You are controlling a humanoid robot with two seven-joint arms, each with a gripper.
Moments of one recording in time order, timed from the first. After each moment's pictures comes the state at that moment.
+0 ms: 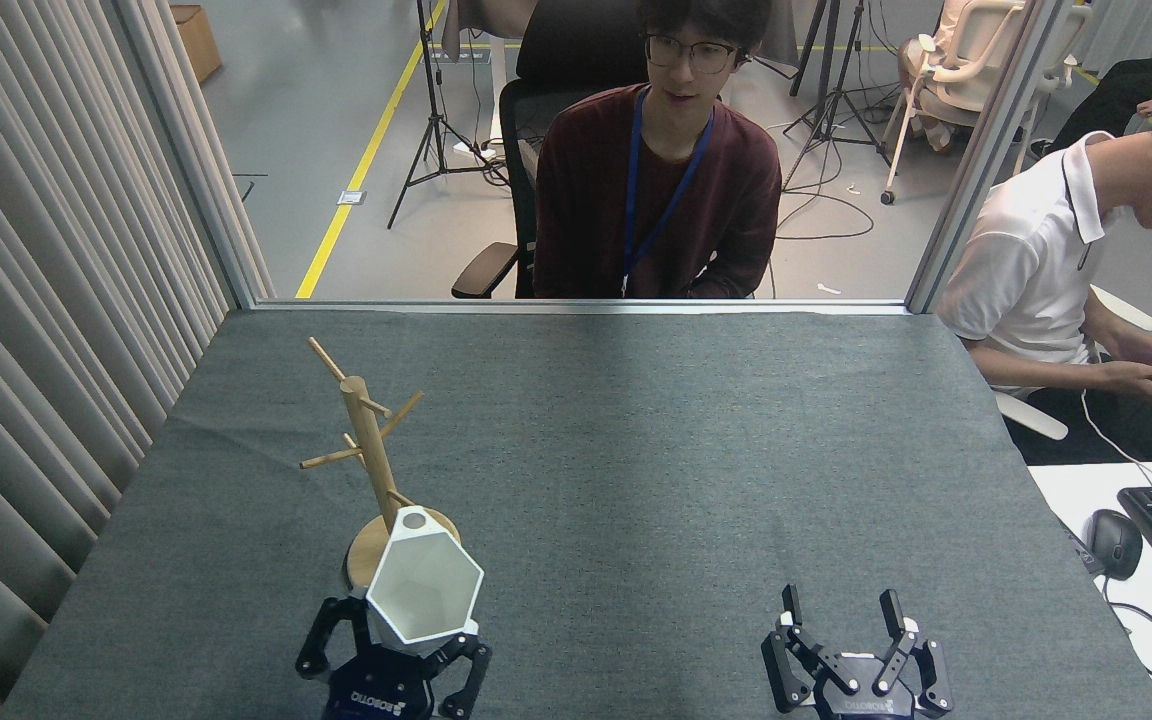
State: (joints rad) left arm 0.18 0.02 -0.23 -1.70 -1.74 0.05 0.28; right arm 0.17 0.03 0.04 -1.55 1.46 0.04 -0.30
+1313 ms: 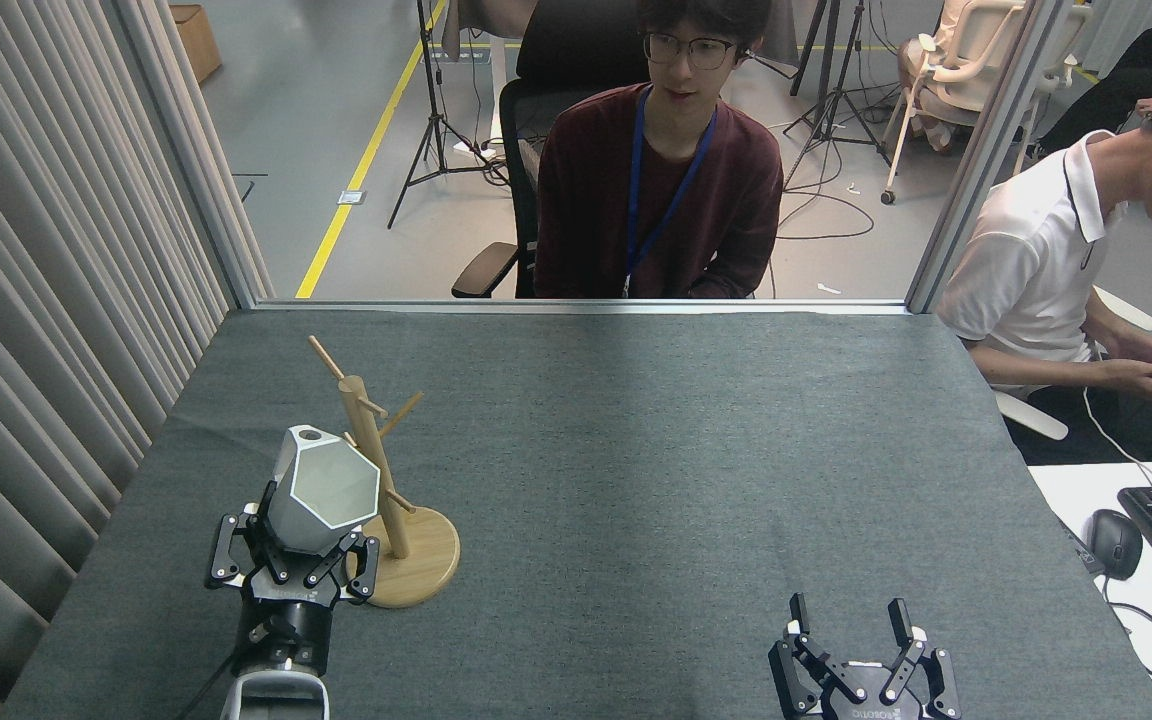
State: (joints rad) left arm -0.12 0.02 -0.01 -1.33 -2.04 0.25 0.26; right arm 0.18 0.02 0.03 -1.55 1.46 0.04 -0.31
